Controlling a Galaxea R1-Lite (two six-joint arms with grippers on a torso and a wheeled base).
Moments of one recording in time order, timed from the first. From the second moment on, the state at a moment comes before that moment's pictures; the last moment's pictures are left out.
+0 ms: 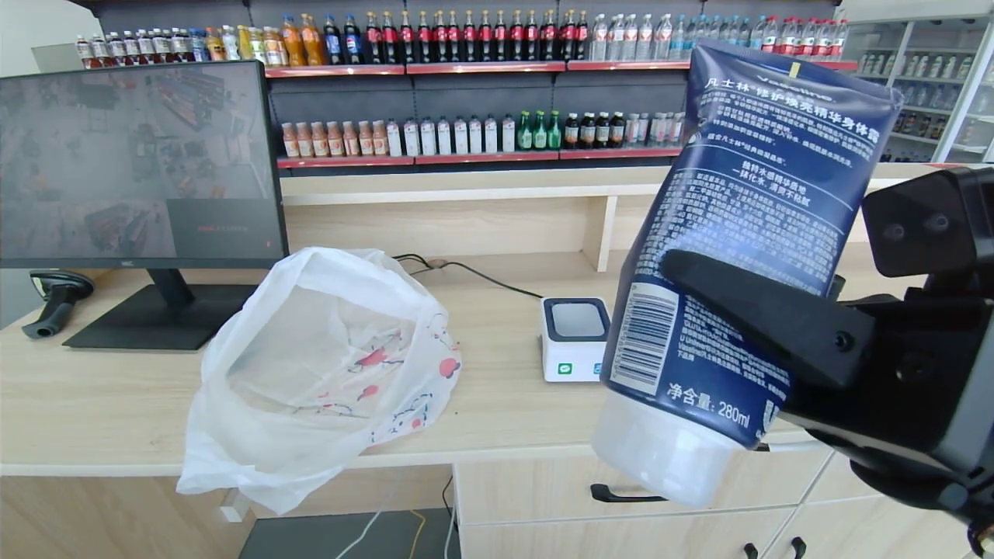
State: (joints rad) left arm 0.00 0.00 0.00 0.00 0.00 0.01; right arm 0.78 1.51 -0.45 -1.57 0.43 0.89
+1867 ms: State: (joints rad) left arm 0.00 0.00 0.00 0.00 0.00 0.01; right arm 0.59 1.55 -0.25 -1.57 -0.13 0.00
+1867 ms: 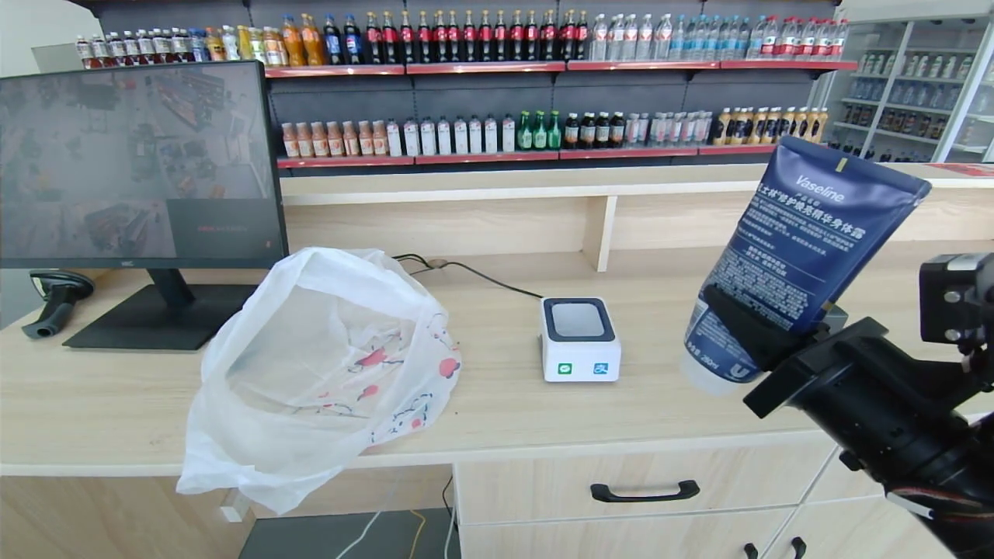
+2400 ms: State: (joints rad) left arm 0.00 0.00 0.00 0.00 0.00 0.00; right arm 0.58 1.57 -0.24 -1.57 -0.13 0.00
